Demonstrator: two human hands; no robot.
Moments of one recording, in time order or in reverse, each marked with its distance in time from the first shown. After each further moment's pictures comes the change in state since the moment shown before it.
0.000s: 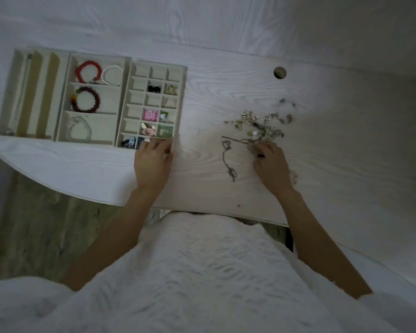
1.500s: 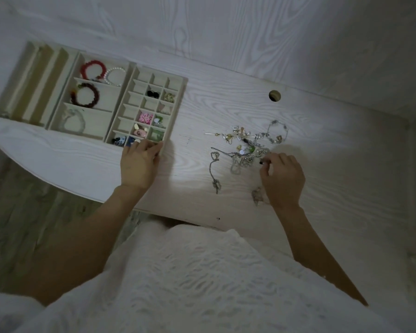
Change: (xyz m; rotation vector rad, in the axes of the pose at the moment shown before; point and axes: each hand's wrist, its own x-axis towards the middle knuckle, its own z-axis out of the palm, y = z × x) left_hand -0.002 0.011 0.003 0.145 0.093 0.043; right_hand 0.005 0.025 -0.043 -0.244 0.496 -0.255
